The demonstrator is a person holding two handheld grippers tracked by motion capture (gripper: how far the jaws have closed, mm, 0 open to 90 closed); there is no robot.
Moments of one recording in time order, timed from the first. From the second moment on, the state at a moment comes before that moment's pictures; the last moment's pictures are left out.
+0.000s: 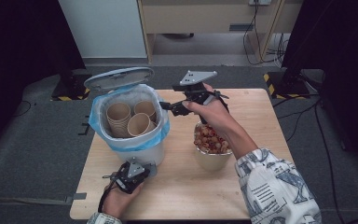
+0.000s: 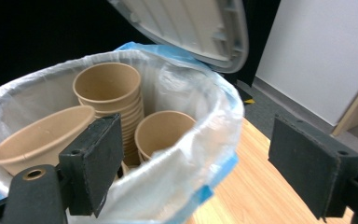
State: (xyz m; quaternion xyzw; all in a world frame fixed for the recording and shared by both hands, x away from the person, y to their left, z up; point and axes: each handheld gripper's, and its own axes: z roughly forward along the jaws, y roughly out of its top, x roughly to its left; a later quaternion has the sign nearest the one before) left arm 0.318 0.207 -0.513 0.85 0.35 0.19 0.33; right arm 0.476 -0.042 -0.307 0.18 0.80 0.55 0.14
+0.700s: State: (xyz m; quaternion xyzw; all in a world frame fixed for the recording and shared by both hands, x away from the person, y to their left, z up) left arm 0.283 0.250 -0.488 0.79 0.44 0.19 0.39; right arm 0.485 -0.126 -0.313 0.25 0.78 0.55 0.17
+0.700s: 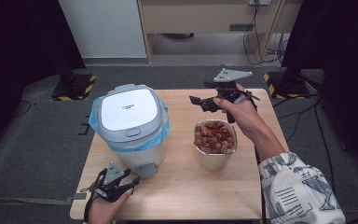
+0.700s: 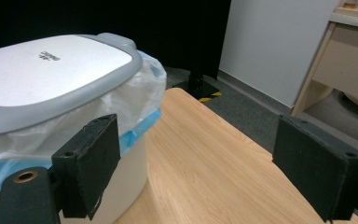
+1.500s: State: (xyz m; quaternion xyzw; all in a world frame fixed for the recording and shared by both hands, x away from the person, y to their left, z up) left arm 0.300 0.279 -0.502 0.76 0.50 0.22 0.35; right arm 0.482 -0.204 -0.334 0.34 0.75 0.51 0.25
